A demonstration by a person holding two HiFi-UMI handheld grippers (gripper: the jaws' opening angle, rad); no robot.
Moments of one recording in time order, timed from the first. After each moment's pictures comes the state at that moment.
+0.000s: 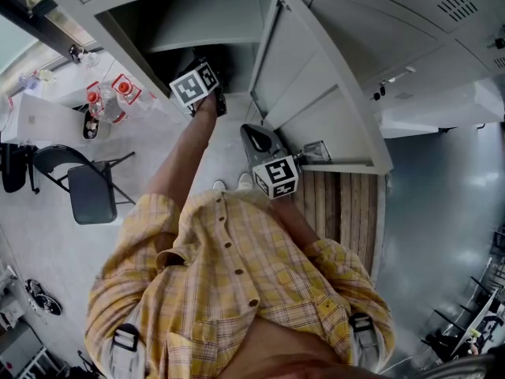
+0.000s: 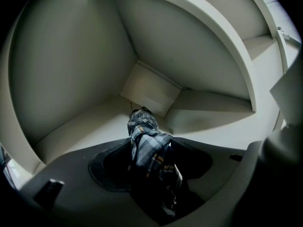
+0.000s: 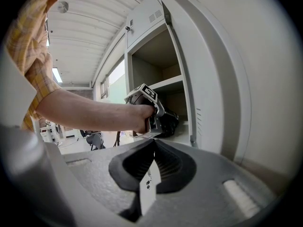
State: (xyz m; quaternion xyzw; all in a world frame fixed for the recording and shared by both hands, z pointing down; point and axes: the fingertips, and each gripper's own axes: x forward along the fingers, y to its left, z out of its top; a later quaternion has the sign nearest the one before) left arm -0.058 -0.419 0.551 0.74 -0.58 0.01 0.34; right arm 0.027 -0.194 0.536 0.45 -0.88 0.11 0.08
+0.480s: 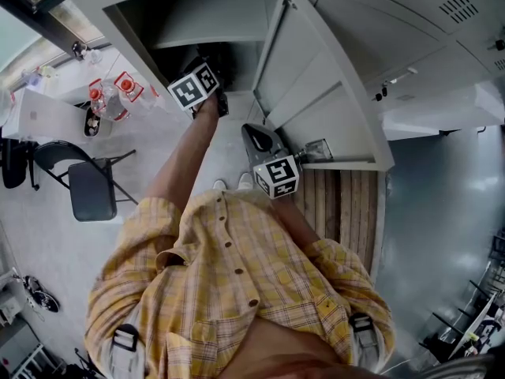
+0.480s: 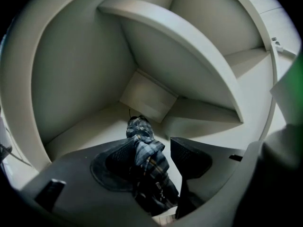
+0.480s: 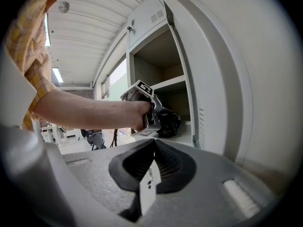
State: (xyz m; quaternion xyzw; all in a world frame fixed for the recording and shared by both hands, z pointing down) left arm -0.067 -0.407 0.529 0.75 -0.58 -0.02 0.33; right arm 0.021 -0.189 0.535 0.45 -0.88 0.11 0.08
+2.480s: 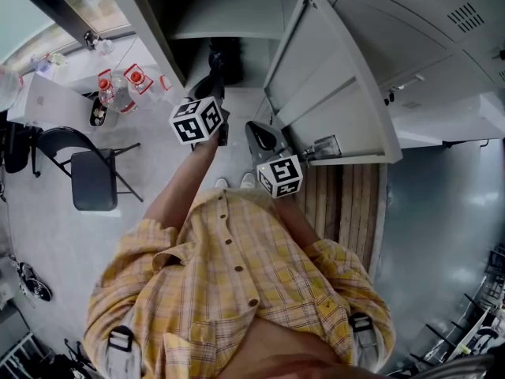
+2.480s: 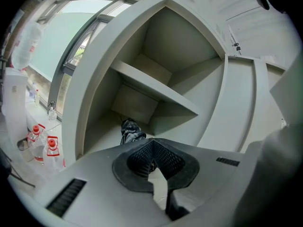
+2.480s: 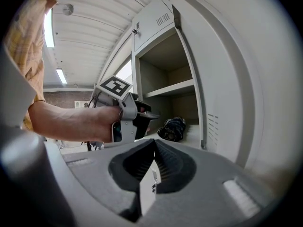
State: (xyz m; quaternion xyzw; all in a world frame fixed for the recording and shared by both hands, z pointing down) left arm -0.071 -0.309 0.501 0.80 -0.53 -0.02 0.27; right arm 0.004 -0.179 0.521 0.44 -0.89 0.10 0.07
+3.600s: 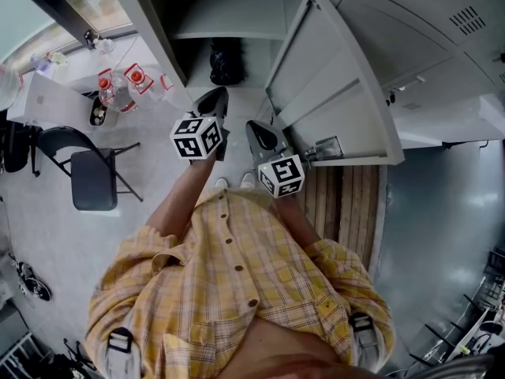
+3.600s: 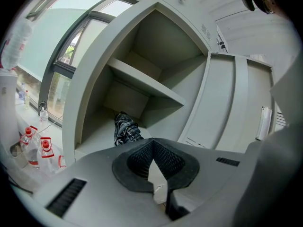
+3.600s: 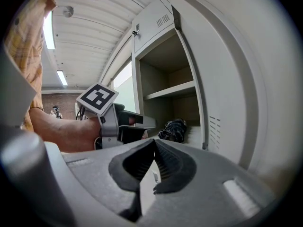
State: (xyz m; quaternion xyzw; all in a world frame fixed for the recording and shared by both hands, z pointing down) left arm -0.061 -0.272 0.516 0.84 -0.48 0.00 0.25; right arm 0.002 -0.182 0.516 0.43 -0.89 0.10 0.06
